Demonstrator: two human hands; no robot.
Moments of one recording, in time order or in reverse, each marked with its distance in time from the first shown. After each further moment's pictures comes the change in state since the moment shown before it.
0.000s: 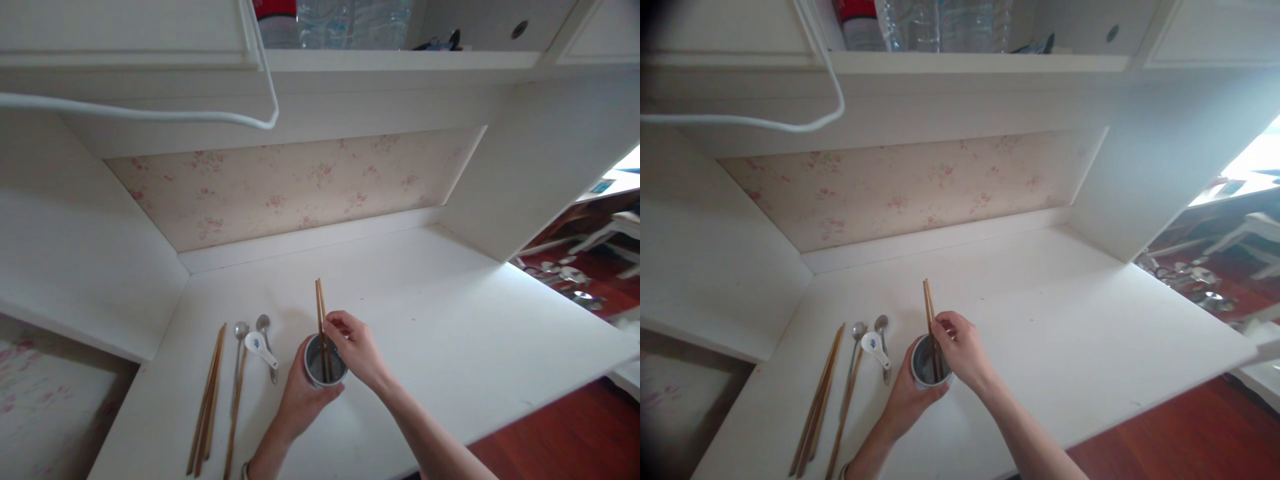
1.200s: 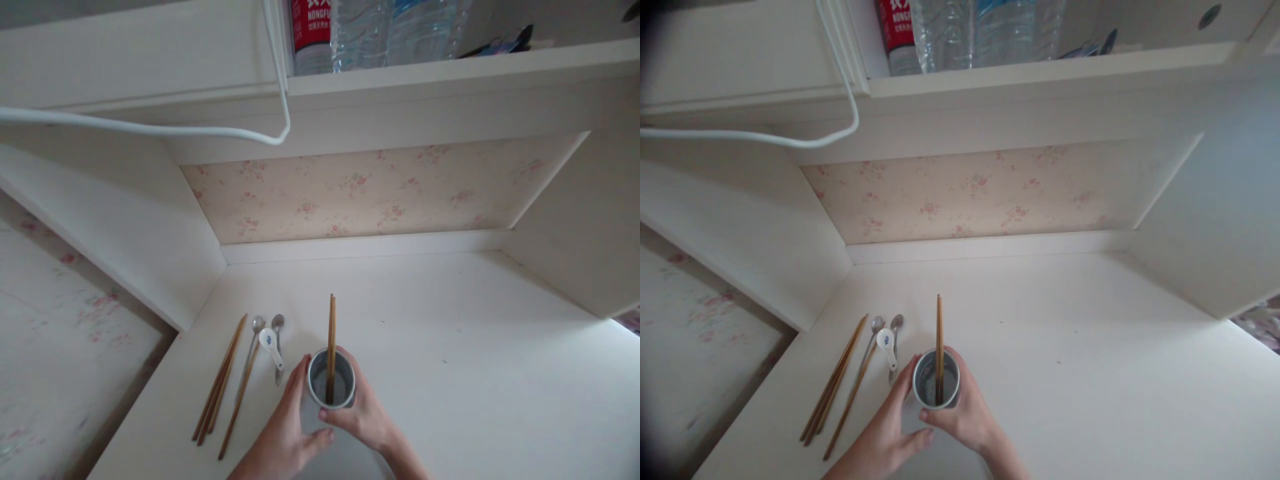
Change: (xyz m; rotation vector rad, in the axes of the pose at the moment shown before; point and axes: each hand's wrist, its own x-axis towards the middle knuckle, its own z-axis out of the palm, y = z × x) left_hand -0.045 0.012 -0.012 0.371 0.113 -0.113; right_hand -0.032 0.056 -0.006 0.444 -0.460 -0.014
